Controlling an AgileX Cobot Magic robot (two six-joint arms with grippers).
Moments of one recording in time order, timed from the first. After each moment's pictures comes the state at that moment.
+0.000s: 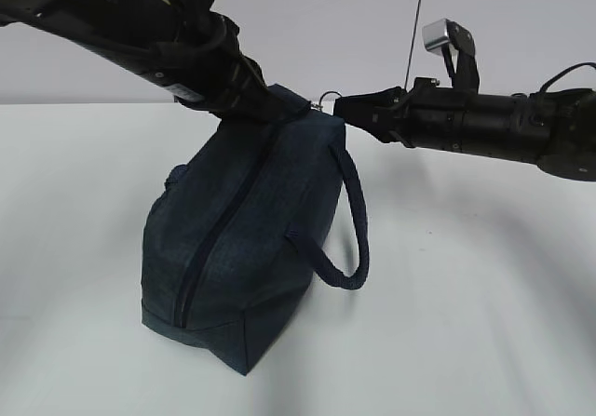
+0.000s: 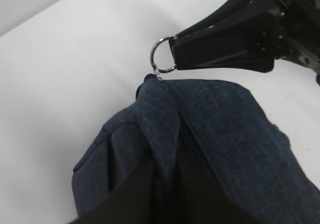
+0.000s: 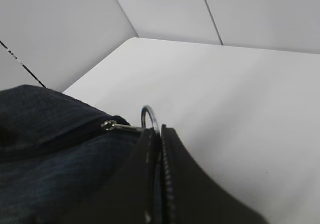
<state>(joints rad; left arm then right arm) -0.53 1.71 -1.36 -0.41 0.56 0.50 0.08 2.02 -1.13 -1.08 -0.93 1.05</state>
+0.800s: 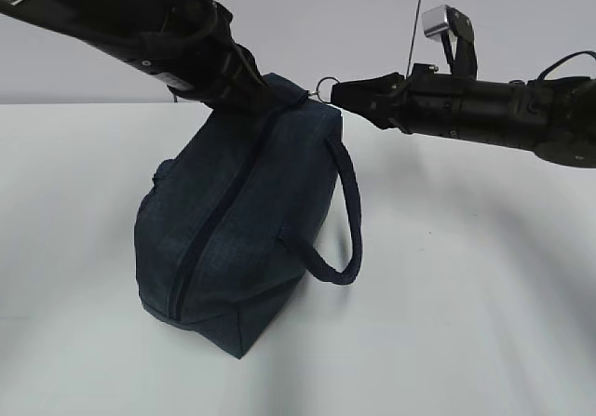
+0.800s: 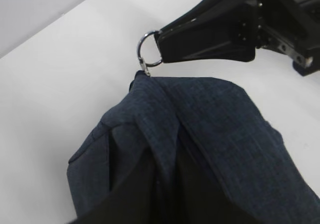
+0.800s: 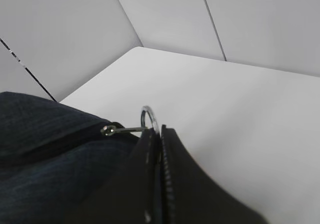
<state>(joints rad) -0.53 1.68 -1.36 -0.41 0.57 0.55 0.08 2.03 -1.19 -1.09 -0.94 1.06</state>
